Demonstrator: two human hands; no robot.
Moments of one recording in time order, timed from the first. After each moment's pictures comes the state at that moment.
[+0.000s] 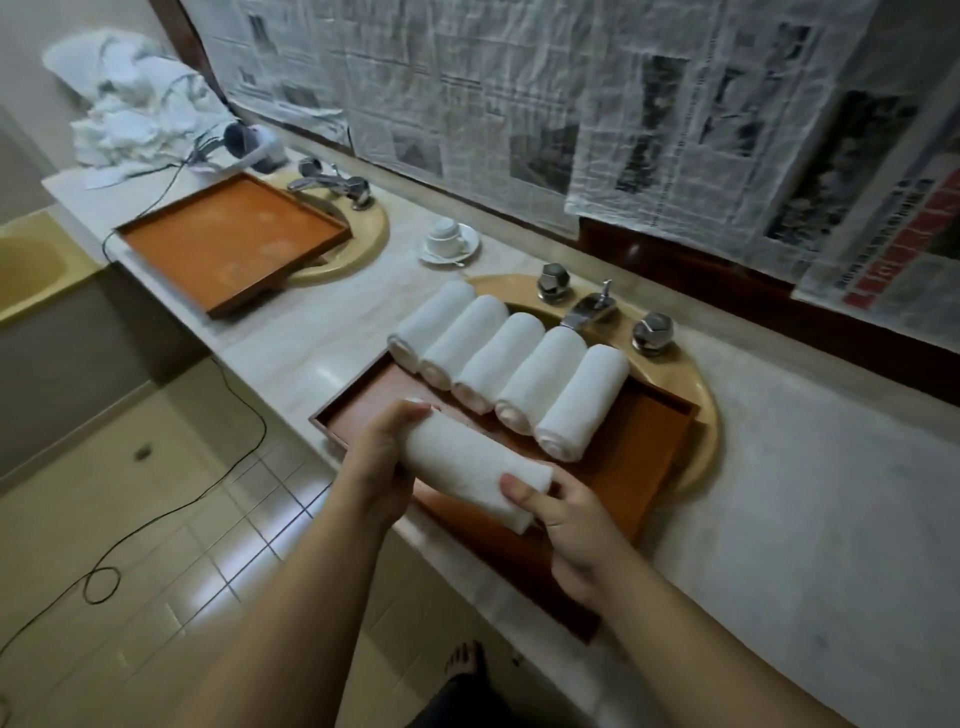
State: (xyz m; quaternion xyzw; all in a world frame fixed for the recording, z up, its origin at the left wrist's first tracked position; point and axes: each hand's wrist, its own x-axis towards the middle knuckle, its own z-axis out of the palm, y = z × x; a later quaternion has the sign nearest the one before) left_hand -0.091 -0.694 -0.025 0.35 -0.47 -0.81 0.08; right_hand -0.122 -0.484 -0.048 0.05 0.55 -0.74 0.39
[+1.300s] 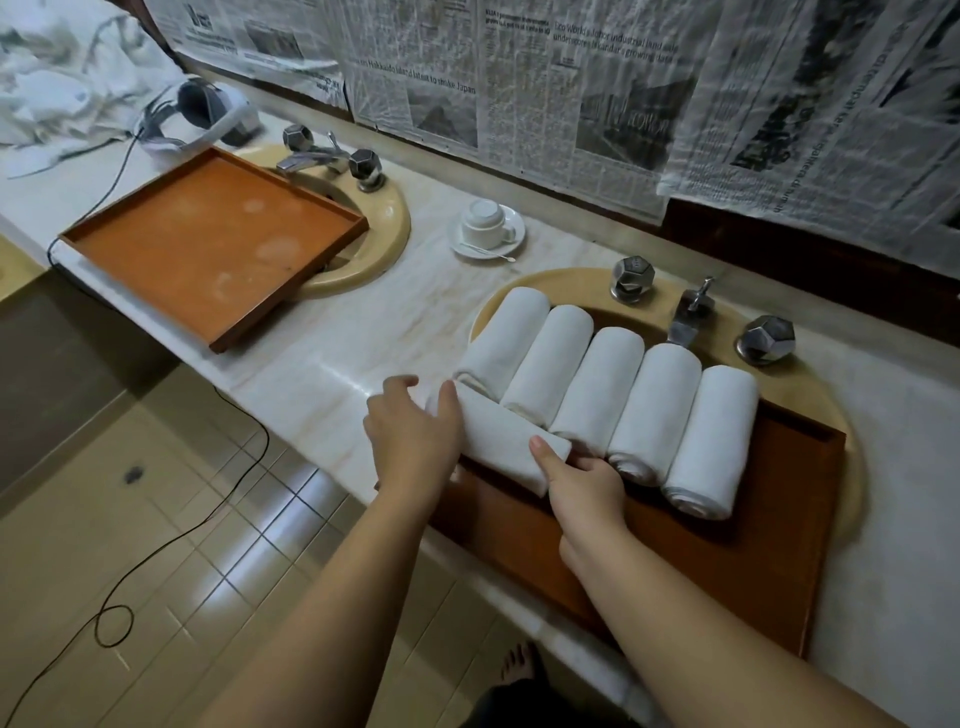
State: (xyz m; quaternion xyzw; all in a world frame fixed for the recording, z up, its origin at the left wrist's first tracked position) left_hand -0.184 -0.860 -0.092 0.41 -0.82 -0.39 0.10; right_hand -0.196 -0.685 -0.121 0.28 0.68 -0.66 0.19
